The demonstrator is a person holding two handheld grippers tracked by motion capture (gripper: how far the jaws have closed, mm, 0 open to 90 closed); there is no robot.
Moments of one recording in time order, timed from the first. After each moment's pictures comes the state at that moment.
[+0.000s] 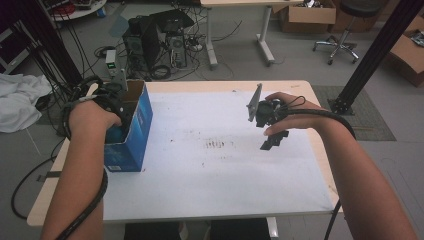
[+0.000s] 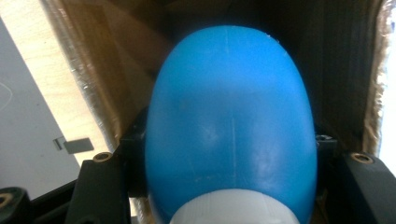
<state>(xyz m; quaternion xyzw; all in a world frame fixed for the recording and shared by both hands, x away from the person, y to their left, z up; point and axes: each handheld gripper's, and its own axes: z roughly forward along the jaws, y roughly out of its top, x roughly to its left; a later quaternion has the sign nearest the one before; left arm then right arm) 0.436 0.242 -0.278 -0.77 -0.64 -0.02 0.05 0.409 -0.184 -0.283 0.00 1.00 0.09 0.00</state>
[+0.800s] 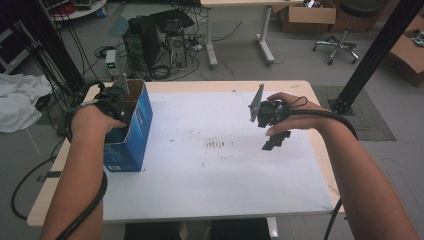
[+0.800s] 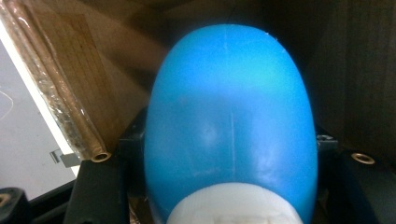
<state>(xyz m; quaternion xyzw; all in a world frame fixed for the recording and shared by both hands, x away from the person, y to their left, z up) 0.437 0.245 -0.290 -0.77 -0.63 -0.02 0.04 0.408 -0.189 -0.284 0.00 1.00 0.09 0.00</state>
